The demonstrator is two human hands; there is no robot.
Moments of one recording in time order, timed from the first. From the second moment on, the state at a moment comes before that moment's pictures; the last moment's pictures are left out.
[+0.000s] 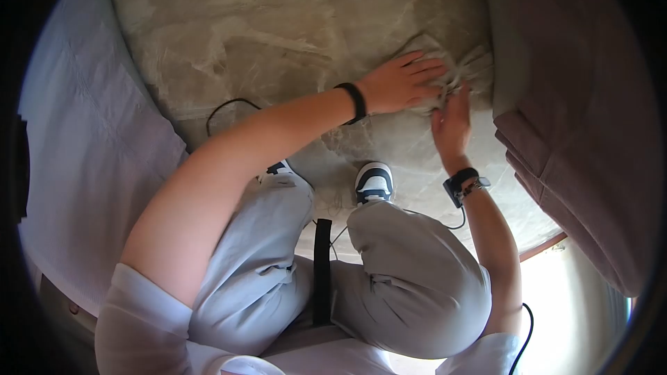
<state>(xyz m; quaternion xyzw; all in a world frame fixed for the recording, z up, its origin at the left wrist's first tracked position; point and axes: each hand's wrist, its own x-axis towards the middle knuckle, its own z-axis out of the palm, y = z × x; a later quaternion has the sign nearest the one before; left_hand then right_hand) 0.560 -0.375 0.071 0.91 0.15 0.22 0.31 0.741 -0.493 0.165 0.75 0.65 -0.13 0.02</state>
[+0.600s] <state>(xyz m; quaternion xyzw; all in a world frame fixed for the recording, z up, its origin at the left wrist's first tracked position) 0.230 -0.500 0.082 0.80 0.52 0.09 0.27 0.451 -0.447 0.115 0.44 0.86 -0.26 0.01</state>
